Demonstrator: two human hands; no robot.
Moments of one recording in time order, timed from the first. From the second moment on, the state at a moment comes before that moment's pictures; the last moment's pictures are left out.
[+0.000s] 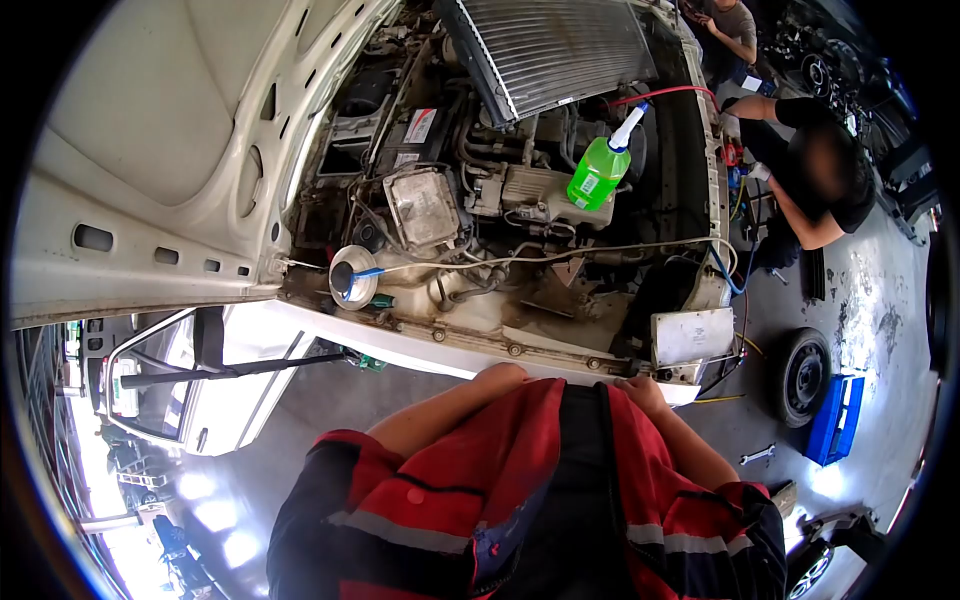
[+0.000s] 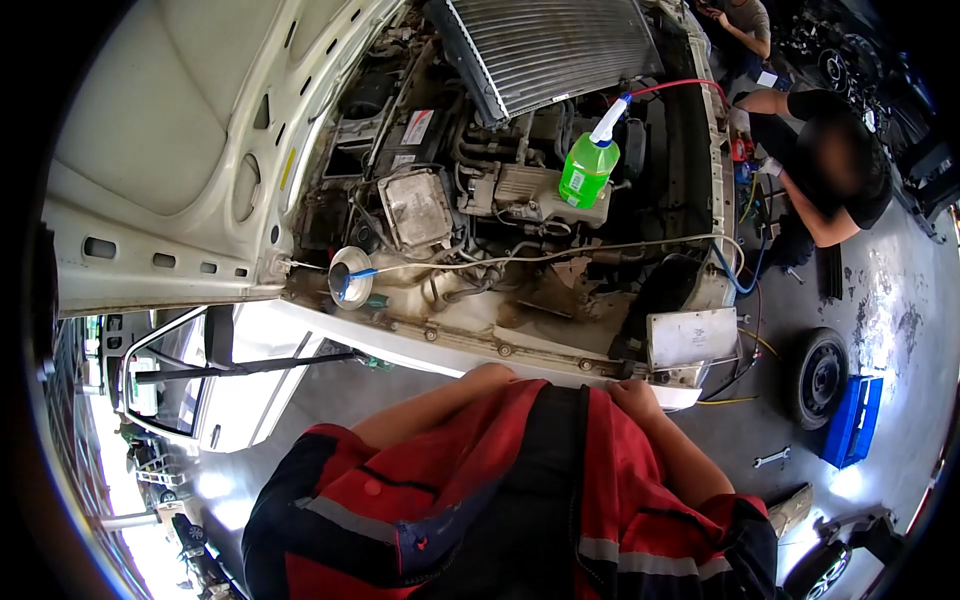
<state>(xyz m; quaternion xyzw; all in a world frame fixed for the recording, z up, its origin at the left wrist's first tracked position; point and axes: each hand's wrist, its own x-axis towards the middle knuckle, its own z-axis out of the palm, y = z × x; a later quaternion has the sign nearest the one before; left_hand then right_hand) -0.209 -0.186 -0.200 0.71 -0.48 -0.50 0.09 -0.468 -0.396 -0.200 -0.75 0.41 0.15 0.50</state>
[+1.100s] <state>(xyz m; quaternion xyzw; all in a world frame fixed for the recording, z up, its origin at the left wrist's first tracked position) -0.209 -0.183 -0.199 0.71 -0.48 -0.50 0.14 -0.466 -0.397 -0.195 -0.75 0.40 0.16 0.50</state>
